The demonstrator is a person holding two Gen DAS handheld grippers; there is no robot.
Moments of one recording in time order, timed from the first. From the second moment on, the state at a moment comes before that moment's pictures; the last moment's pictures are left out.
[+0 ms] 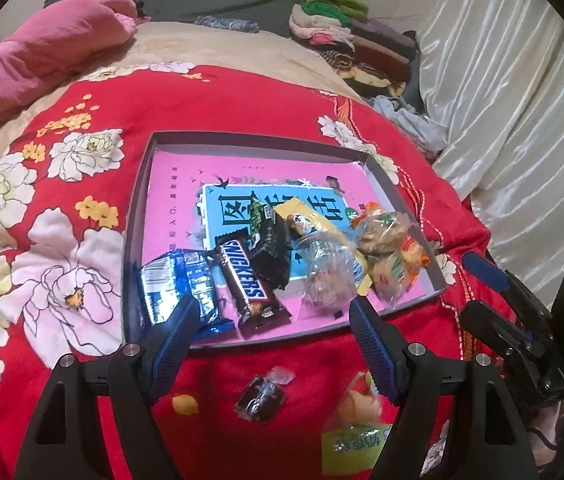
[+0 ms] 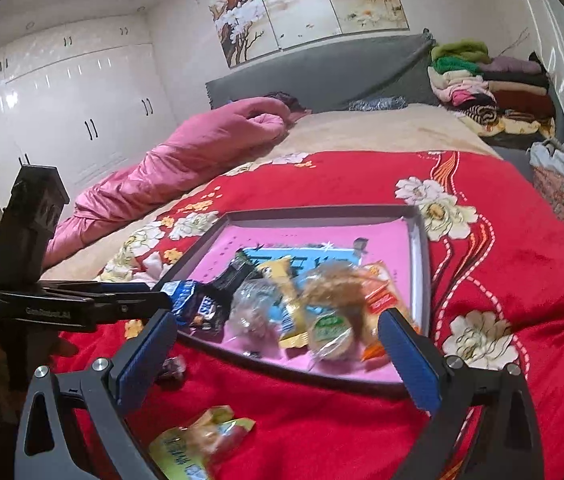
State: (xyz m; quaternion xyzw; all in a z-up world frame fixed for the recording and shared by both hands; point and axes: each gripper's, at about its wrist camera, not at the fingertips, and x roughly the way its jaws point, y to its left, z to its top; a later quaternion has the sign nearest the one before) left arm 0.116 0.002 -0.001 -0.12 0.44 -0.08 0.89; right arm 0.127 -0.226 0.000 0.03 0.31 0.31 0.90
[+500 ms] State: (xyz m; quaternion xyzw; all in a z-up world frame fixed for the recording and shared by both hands) left arm 0.105 0.004 -0.005 -0.11 0.45 -0.07 0.88; right arm 0.115 -0.208 -0.017 0.03 0.38 0.31 0.87
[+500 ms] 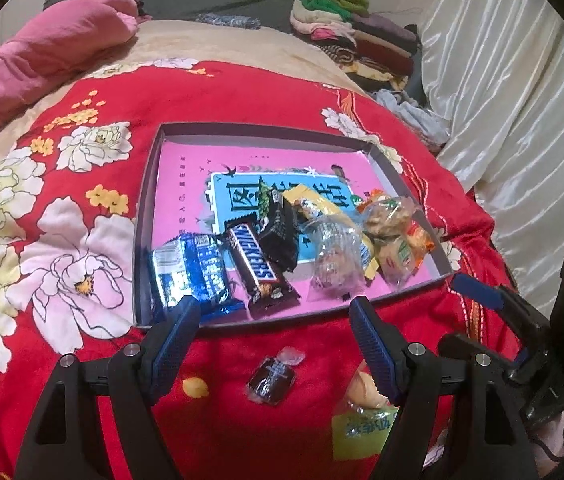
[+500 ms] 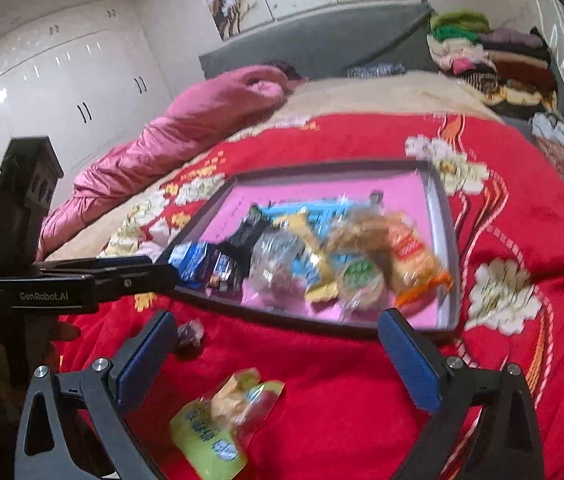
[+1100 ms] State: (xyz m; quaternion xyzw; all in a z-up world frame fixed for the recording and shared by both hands) left arm 0.088 0.010 -0.026 -0.09 0.49 -0.07 0.86; right arm 0.098 -0.180 -0.057 -0.01 0.48 0.28 0.83
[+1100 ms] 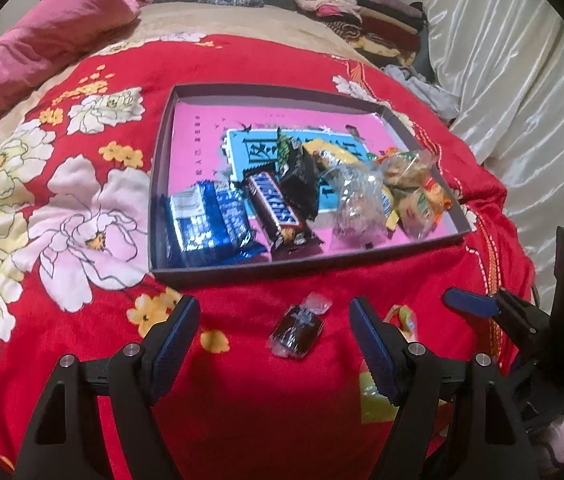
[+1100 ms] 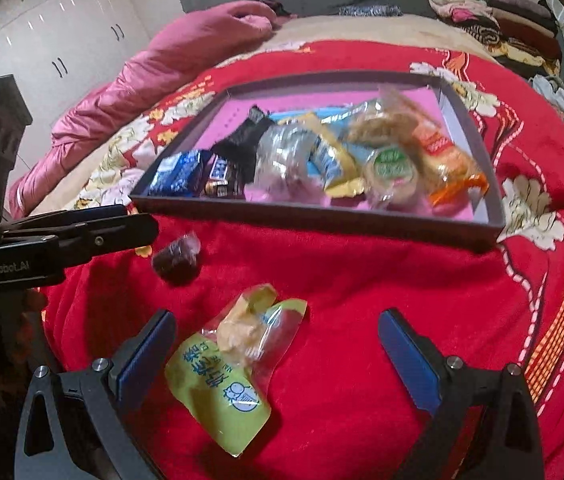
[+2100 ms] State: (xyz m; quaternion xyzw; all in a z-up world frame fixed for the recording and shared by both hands) left arm 0.090 0.003 -0.054 -0.08 0.51 -0.08 0.86; right arm 0.086 -0.137 -0.092 -0.12 0.49 0.27 0.82
